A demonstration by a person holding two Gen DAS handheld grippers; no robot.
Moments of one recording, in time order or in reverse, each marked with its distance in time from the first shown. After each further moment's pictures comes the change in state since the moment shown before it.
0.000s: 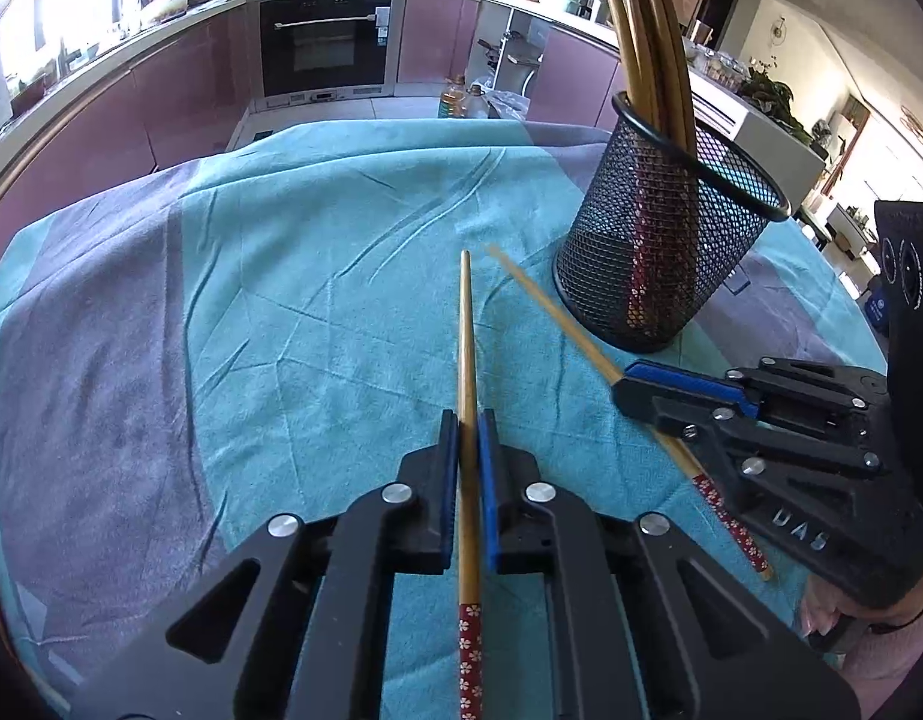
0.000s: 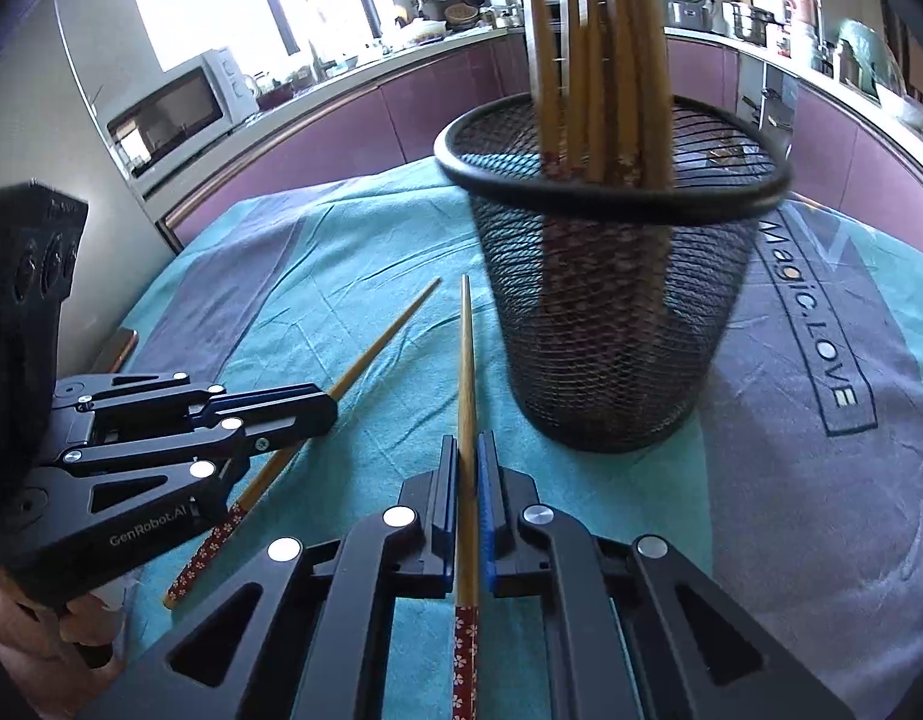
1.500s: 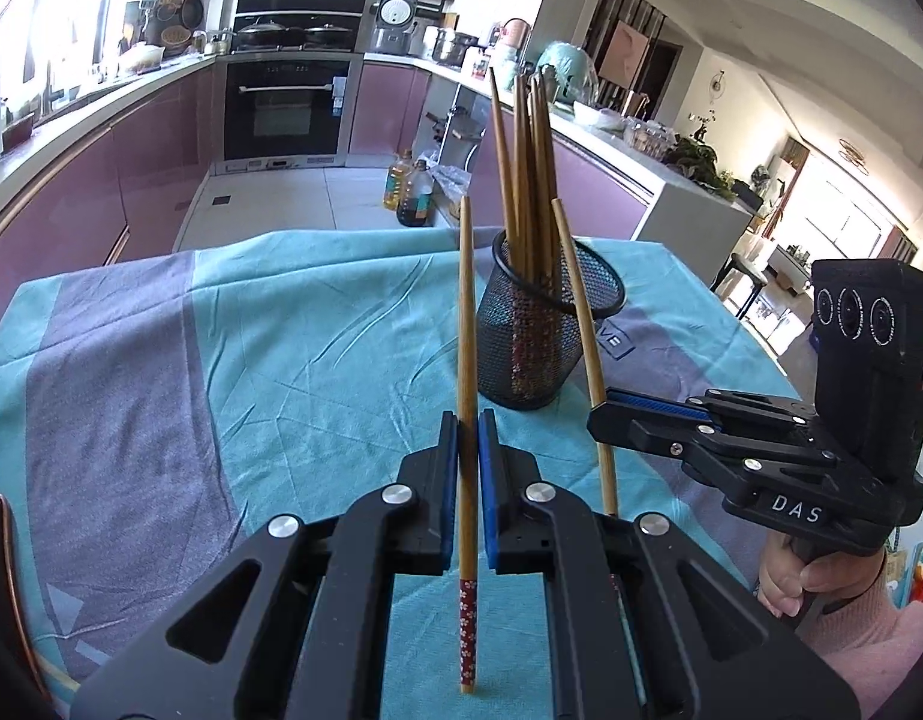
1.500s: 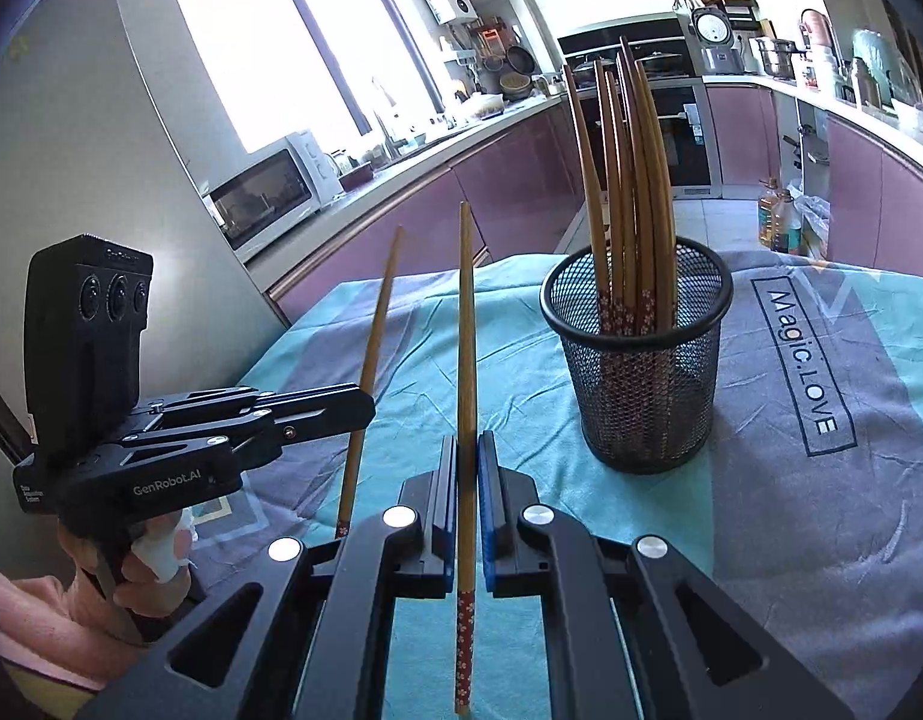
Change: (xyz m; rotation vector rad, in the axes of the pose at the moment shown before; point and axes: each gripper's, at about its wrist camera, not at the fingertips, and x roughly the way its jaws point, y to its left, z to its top) left arm -0.104 -0.008 -0.005 0.032 -0.182 -0.142; right arm -0.086 -0.009 0.001 -0.006 -0.169 0.215
